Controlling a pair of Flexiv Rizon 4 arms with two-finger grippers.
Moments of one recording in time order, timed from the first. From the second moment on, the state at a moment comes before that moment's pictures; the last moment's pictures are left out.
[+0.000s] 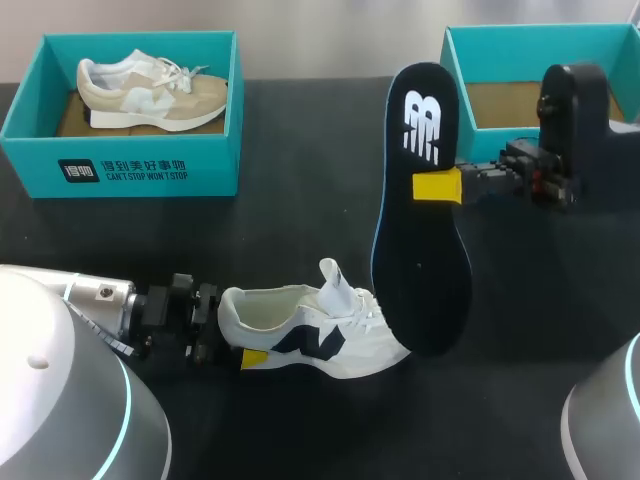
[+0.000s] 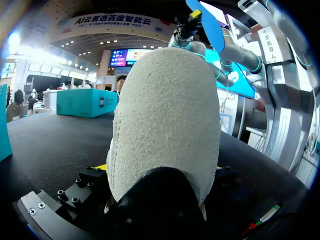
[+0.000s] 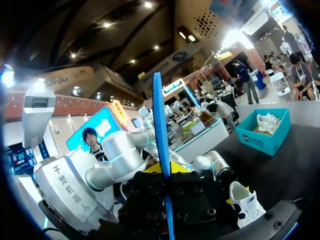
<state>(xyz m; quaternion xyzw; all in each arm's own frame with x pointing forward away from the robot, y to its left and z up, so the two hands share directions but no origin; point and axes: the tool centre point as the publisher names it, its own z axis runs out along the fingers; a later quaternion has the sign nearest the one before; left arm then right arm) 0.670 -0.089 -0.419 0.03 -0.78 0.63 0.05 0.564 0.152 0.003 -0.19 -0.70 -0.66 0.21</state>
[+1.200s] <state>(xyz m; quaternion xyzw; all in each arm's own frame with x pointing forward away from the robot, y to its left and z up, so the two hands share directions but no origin) 0.671 -0.077 -0.420 0.02 -0.81 0.59 0.02 0.558 0.156 -0.011 -0.20 -0.69 -0.66 0.21</state>
